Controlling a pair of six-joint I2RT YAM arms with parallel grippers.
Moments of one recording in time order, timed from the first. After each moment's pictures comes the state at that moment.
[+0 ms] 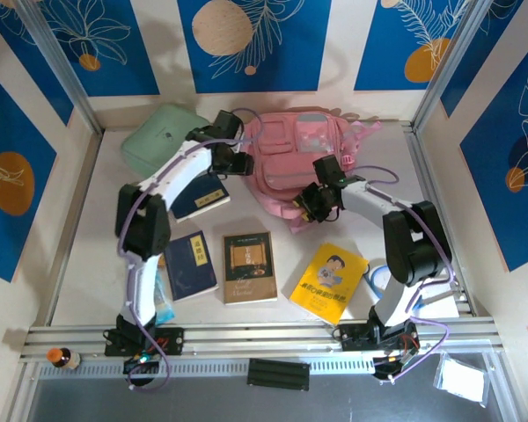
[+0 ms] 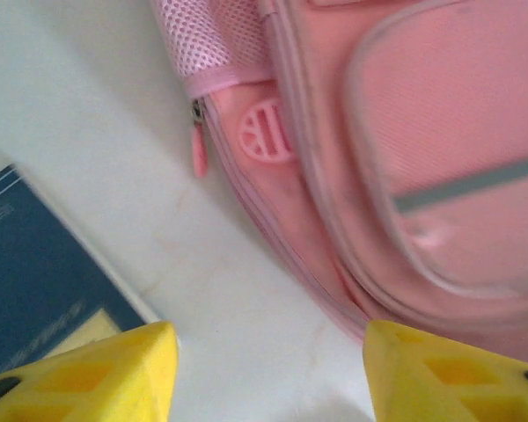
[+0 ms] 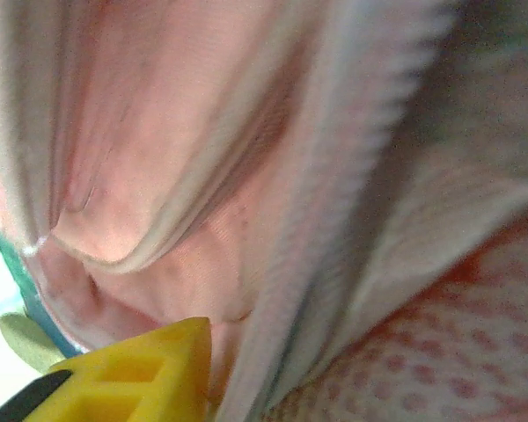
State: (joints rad) left arm -0.45 2.07 1.90 -0.87 0.06 -0.30; right arm 0.36 1.75 1.12 -0.46 -0.31 1.21
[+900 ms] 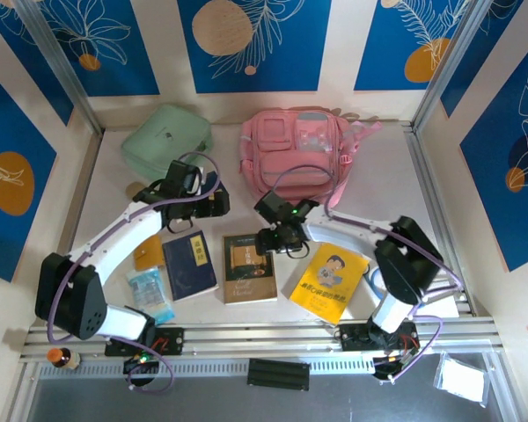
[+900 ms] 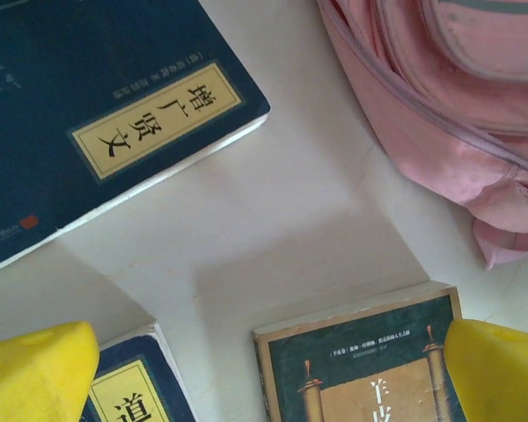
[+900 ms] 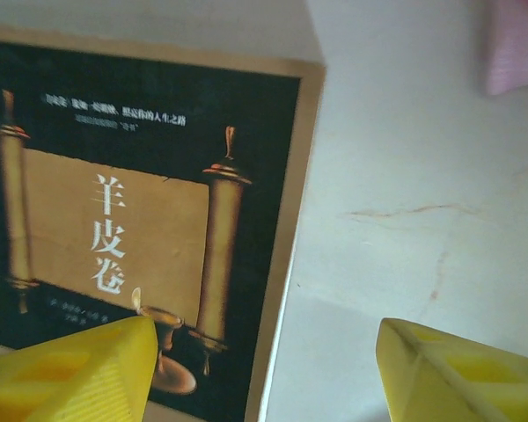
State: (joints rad) left arm -0.41 1.40 1.04 -0.58 0.05 -0.43; right arm 0.84 1.71 1.15 -0.74 -0.02 0.63
